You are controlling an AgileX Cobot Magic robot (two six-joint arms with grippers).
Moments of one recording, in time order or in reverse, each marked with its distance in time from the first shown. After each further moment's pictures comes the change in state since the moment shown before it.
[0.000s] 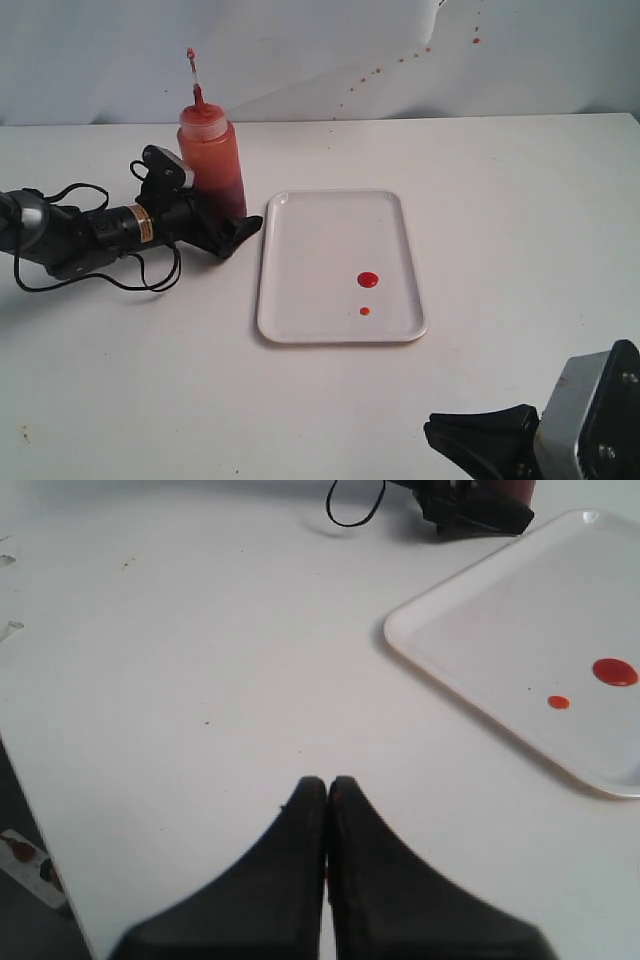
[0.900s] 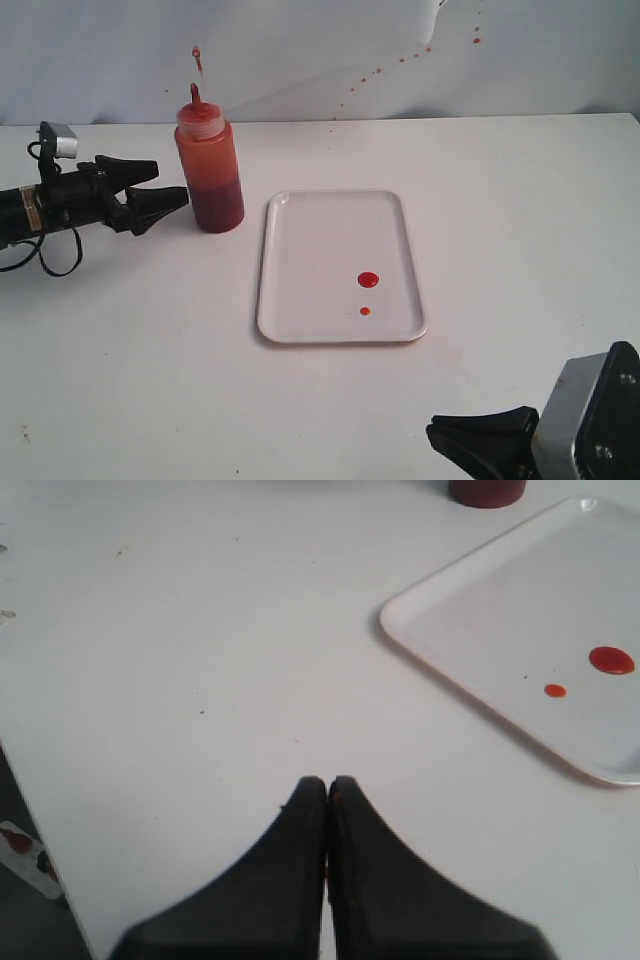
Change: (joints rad) left arm 0.285 -0.073 0.000 0.412 -0.365 -0.415; right arm 0.000 0.000 0.000 0.000 0.017 0.000
